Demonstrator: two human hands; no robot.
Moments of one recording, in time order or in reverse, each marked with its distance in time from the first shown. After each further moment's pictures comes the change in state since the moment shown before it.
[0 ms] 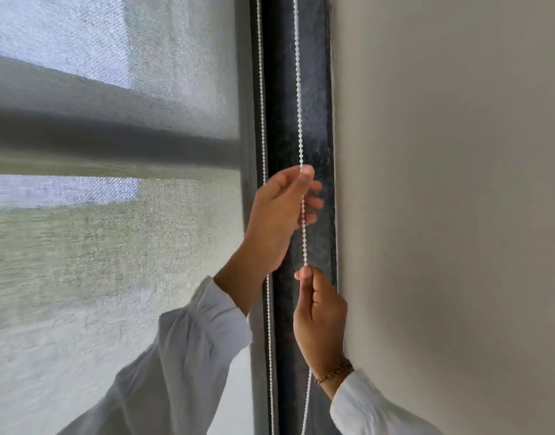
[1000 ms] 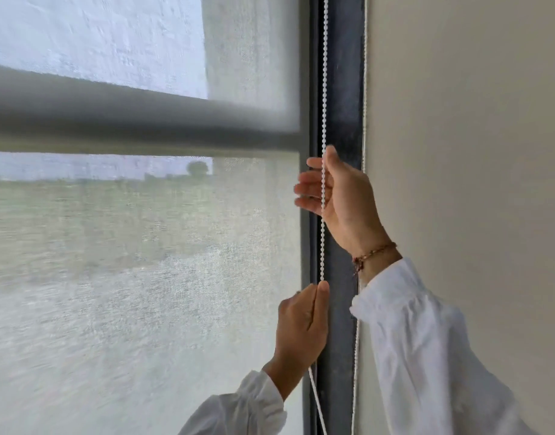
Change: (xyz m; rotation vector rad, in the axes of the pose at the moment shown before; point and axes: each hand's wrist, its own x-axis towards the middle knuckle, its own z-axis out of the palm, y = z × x) left_hand -0.283 0.048 0.014 0.699 0.250 0.225; right_hand 0.067 -0.242 -0.104 0.777 -0.456 0.700
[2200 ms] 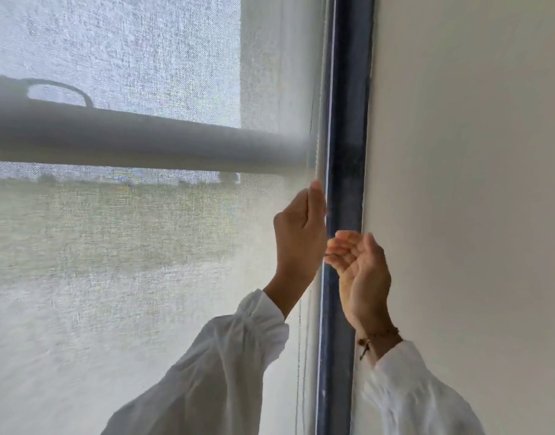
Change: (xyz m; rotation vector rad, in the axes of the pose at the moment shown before) left_hand 0.072 0.162 -0.030 -0.161 0.261 -0.049; right_hand -0.110 -0.008 -0.035 0.205 0.112 -0.016
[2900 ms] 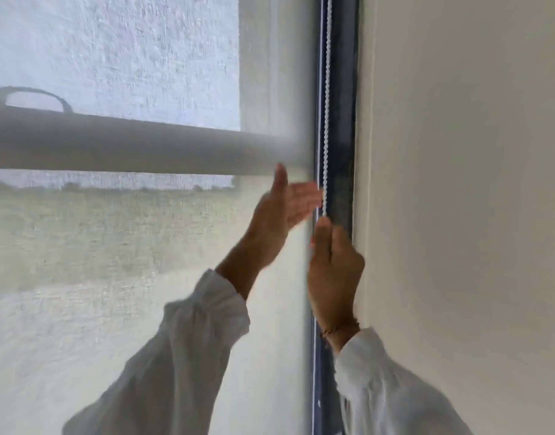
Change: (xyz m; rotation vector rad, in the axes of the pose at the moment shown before) left_hand 0.038 -0.032 0.025 -0.245 -0.403 -0.419; right_hand 0.028 0.013 -0.012 -0.579 0.160 -0.667
